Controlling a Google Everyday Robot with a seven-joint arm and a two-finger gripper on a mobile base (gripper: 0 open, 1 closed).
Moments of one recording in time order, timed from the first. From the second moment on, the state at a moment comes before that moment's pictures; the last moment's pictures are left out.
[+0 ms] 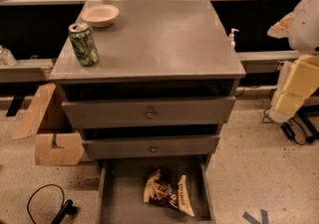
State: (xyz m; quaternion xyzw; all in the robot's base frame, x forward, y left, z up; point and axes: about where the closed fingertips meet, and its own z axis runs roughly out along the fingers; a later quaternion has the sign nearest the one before) arm 0.438 -0.217 0.976 -0.60 0.78 -0.03 0.16
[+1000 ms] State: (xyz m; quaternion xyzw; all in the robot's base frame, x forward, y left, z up) arm 0.450 -0.238 0.878 -0.58 0.80 -0.03 0.15
